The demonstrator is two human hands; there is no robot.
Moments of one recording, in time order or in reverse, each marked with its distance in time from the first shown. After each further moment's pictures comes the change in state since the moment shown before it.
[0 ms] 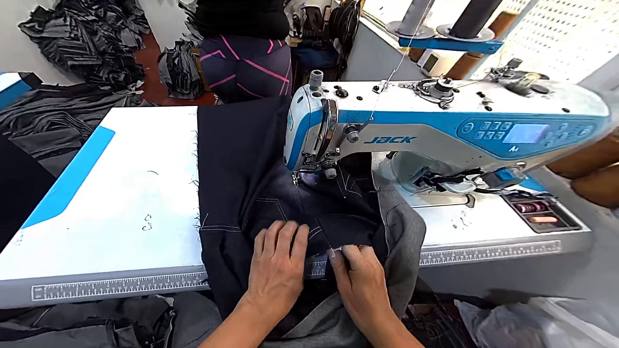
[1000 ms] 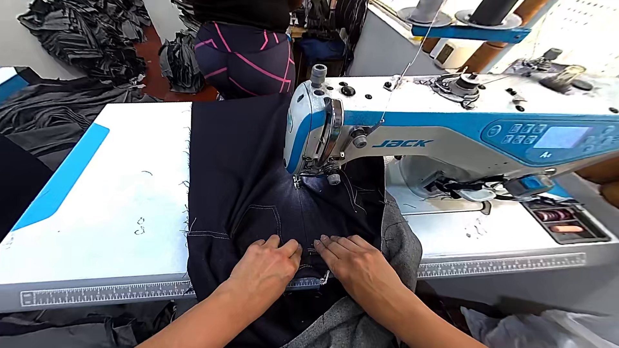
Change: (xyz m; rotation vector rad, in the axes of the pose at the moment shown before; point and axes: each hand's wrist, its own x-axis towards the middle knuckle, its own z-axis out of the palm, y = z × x) left_hand 0.022 -0.034 -0.012 0.040 -0.501 0.316; right_hand 0.036 0.047 0.003 -0.418 -0.380 -0.654
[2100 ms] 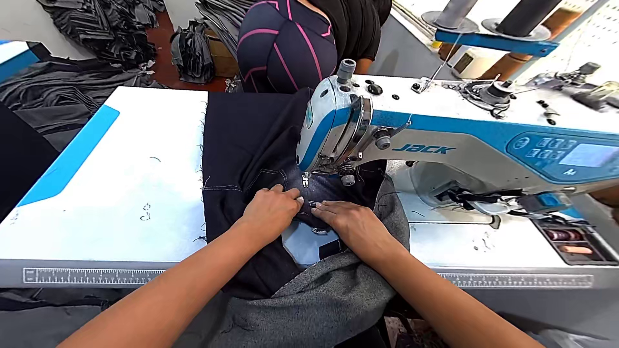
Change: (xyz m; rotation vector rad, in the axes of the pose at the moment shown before) left_hand 0.065 -0.055 -0.006 -0.111 -0.283 -0.201; right_hand 0.055 0.050 0.016 0.193 -0.002 -0.068
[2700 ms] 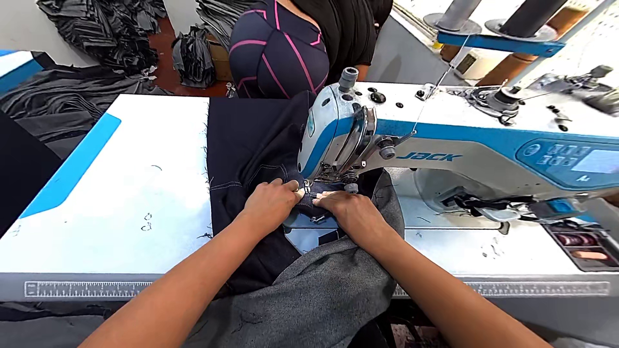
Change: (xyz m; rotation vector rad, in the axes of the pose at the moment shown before) left_hand 0.024 -0.024 0.001 -0.021 0.020 -0.013; right_hand 0.026 0.022 0.012 0.042 0.065 0.093
